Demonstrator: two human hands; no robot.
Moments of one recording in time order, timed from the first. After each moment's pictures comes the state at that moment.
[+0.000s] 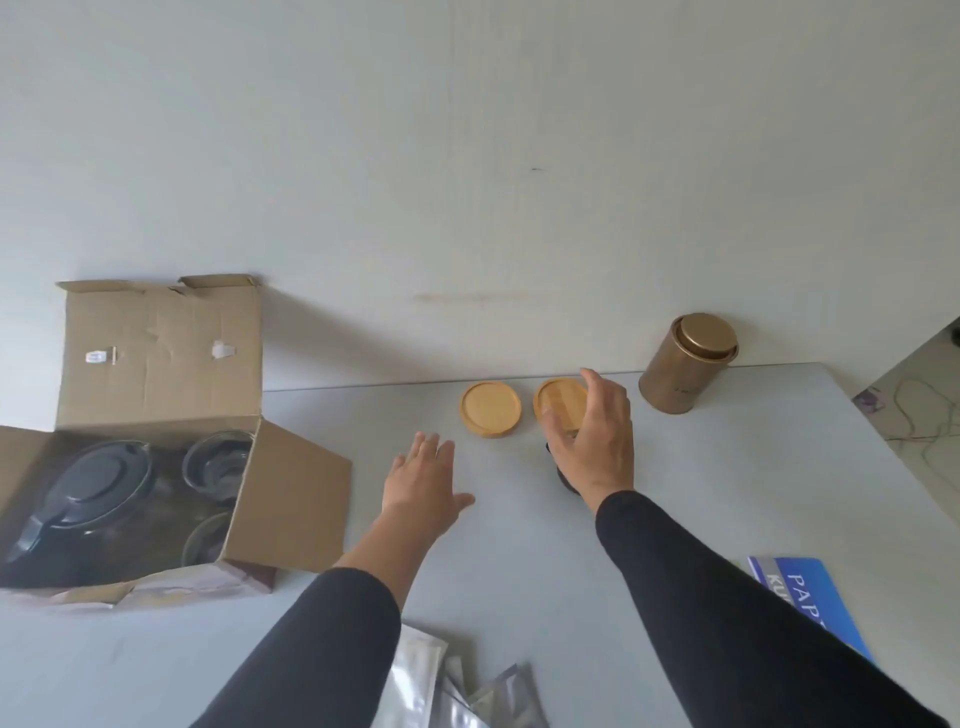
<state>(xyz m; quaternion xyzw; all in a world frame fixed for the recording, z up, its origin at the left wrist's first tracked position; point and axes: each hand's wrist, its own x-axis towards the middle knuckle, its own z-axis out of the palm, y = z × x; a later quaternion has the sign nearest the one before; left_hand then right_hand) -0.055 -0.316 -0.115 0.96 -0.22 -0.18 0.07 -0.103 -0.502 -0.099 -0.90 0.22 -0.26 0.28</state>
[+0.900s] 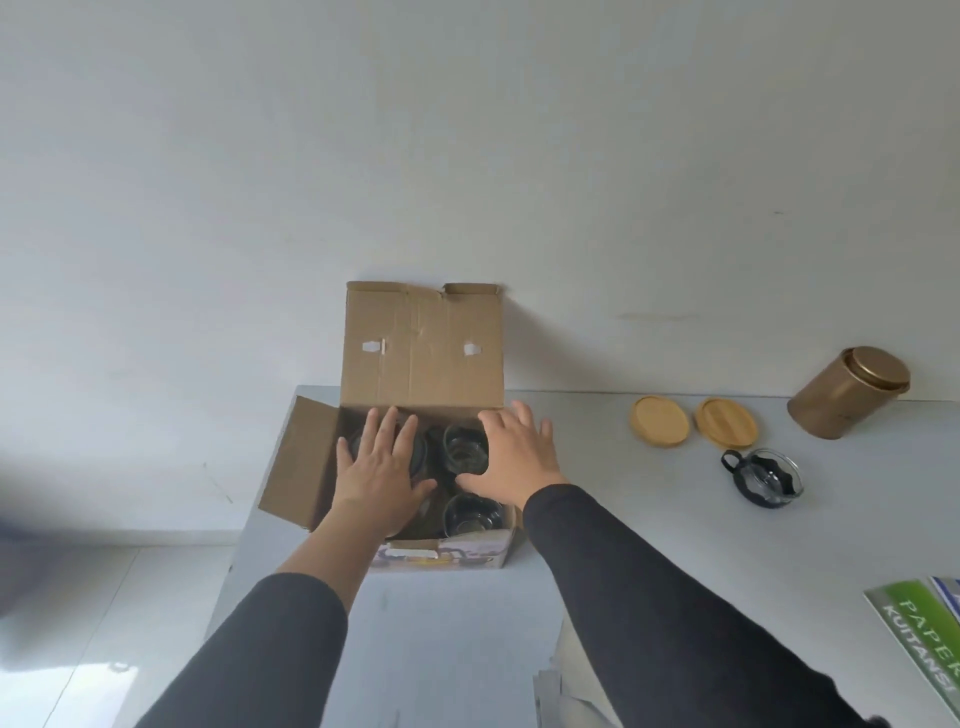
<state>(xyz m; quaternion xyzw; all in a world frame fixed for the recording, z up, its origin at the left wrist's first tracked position) 0.011 -0.009 -0.089 0.98 -0.17 -0.11 0.01 -0.014 -0.181 -0.081 -1.00 0.03 0.04 0.08</state>
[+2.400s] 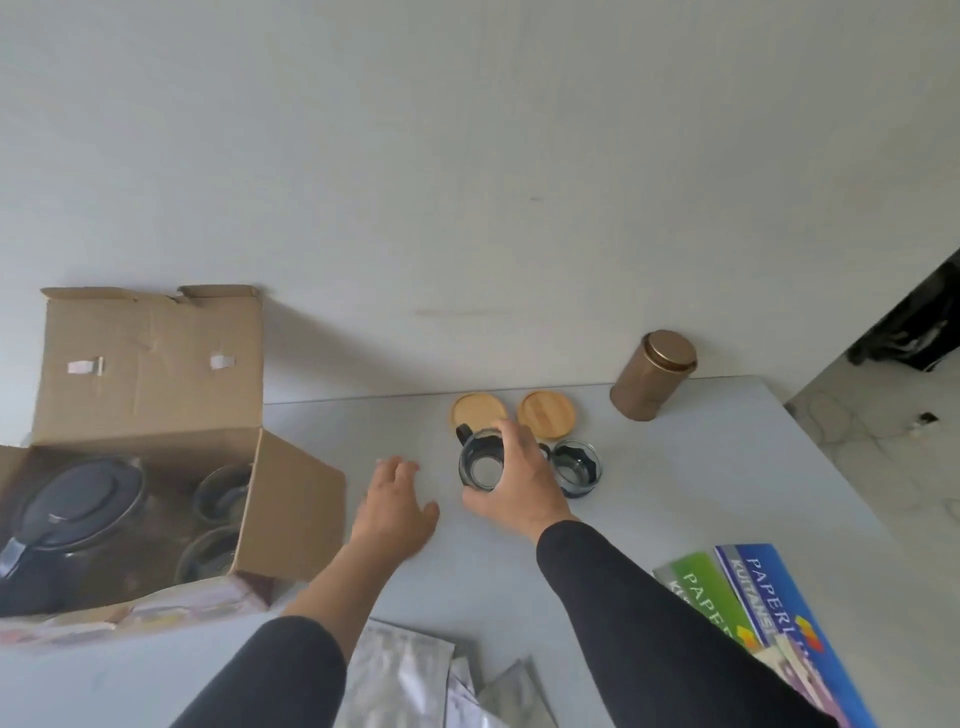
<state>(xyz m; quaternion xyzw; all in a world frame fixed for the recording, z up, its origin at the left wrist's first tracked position) -0.055 -0.262 -0.126 0.94 -0.17 -0.18 0.25 -0.113 -0.417 -0.095 -0.94 0.15 -0.08 0.31</state>
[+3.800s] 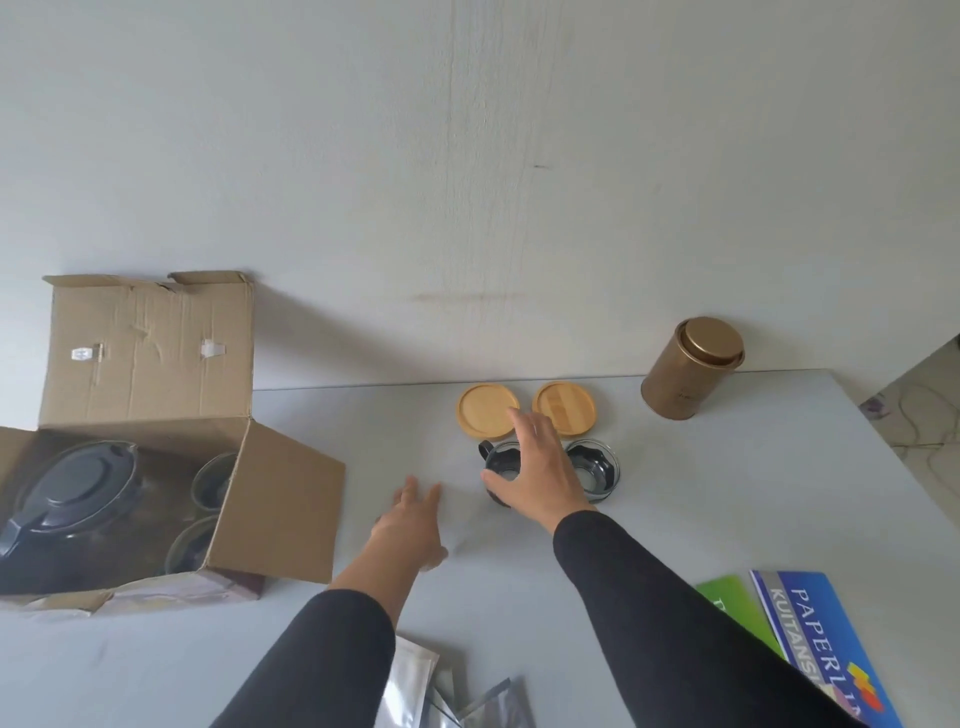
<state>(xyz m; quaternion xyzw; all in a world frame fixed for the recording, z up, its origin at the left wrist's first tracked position) -0.058 -0.299 -0.153 0.93 -0.16 -0.34 0.03 -0.092 -0.465 -0.128 -0.95 0.10 -0.06 0.29</state>
